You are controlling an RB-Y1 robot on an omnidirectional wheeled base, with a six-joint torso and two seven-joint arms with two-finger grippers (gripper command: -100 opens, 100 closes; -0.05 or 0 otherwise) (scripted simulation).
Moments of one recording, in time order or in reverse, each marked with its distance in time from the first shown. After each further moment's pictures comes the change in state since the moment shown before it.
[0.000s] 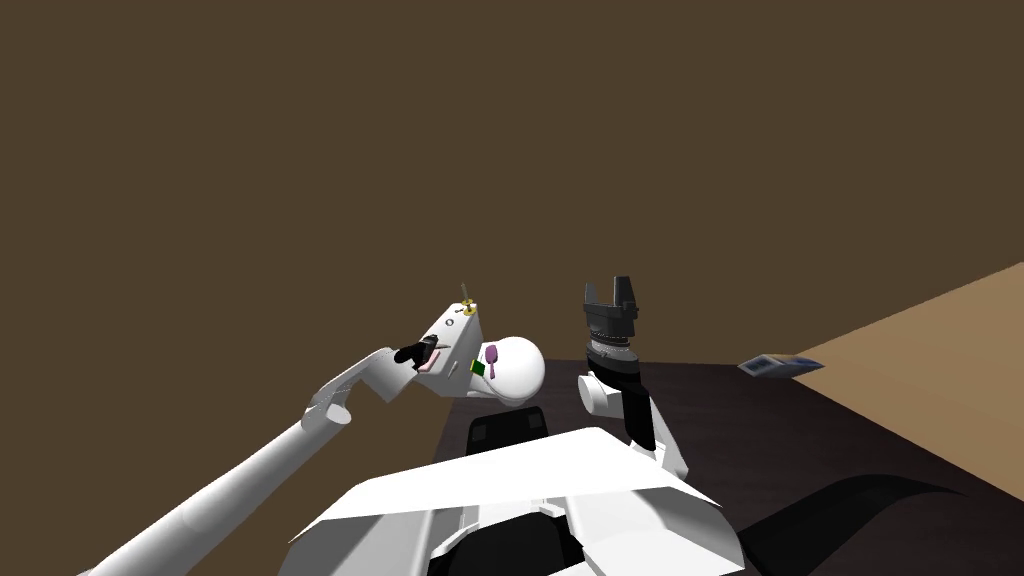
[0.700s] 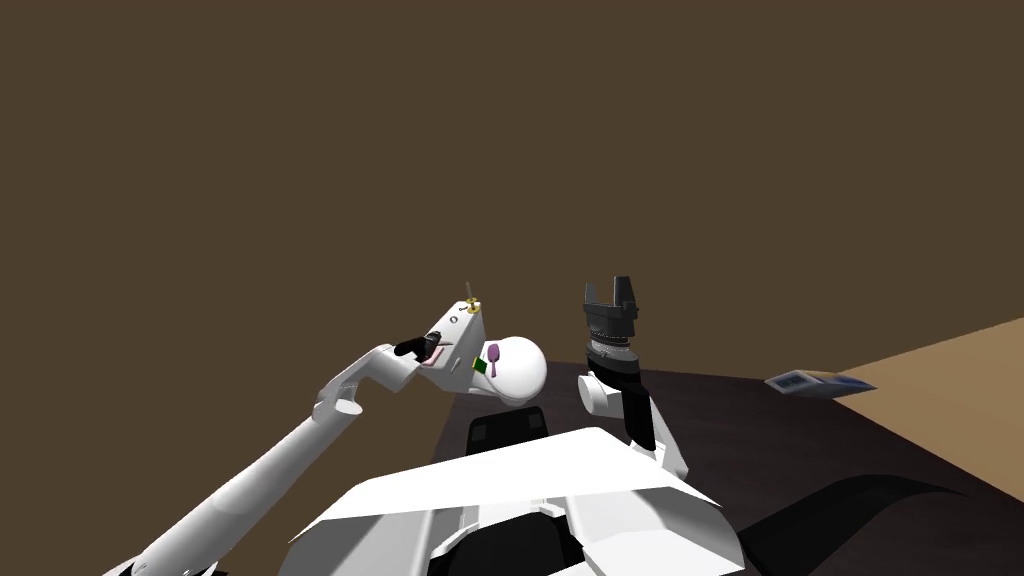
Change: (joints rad) left arm -0.007 -0.101 0.089 0.029 0.039 0.004 -0.177; right arm 0.000 0.000 0.000 0.000 0.000 0.000 0.000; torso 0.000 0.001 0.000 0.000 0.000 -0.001
